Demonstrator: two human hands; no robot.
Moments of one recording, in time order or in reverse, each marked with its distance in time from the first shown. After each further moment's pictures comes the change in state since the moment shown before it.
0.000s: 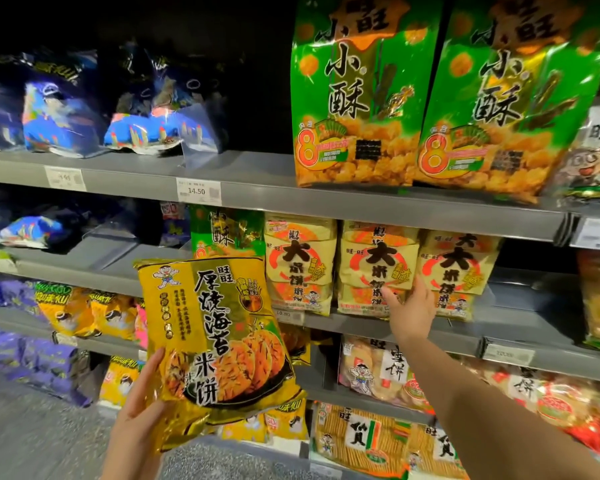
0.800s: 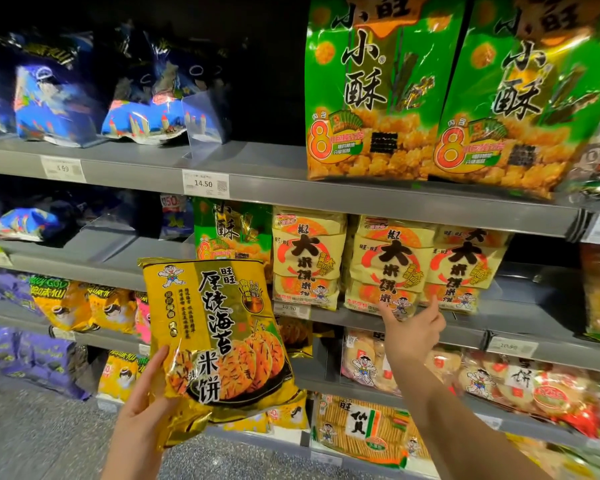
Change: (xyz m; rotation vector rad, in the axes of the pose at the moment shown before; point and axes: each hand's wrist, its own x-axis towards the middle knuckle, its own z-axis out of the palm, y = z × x) left_hand 0.016 -0.004 -0.027 0.109 0.005 -0.013; right_hand -0.046 0.006 0.018 -0.065 0.161 0.201
